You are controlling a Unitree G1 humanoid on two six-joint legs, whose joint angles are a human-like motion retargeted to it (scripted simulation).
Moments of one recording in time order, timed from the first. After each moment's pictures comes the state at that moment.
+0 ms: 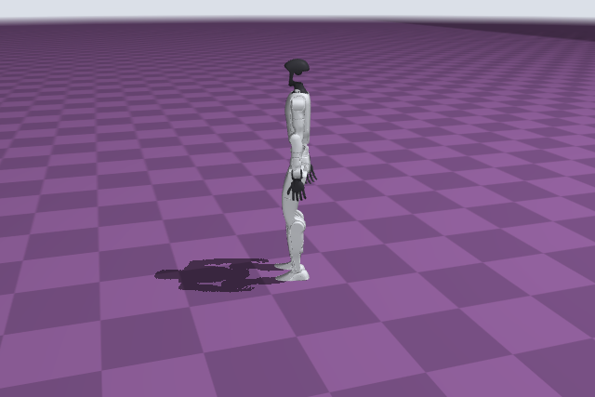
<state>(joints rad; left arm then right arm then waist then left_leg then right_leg) -0.03 0.11 0.18 1.57 0.26 0.07 -0.03 0.04 -0.09 -0.23 1.67 -0.55 0.01 0.00 0.03 -0.08 -0.03 -0.10 -0.16 0.05 0.05 0.09 0.10 -0.14 -0.10 -0.33 0.10 -0.11 0.06</state>
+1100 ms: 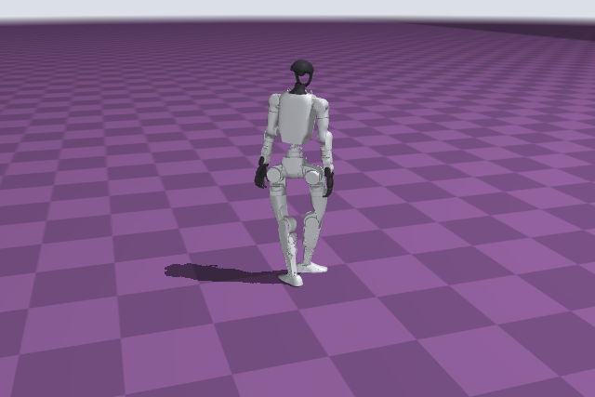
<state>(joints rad) -0.03 0.13 0.06 1.62 0.31 0.04 0.02 -0.08 -0.15 -0.29 1.51 -0.43 -0.06 0.04 -0.15 0.12 -0.06 0.05 -0.02 0.99 -0.03 -0.13 -0.04 -0.23 -0.09 -1.19 0.15 -0.11 -0.17</state>
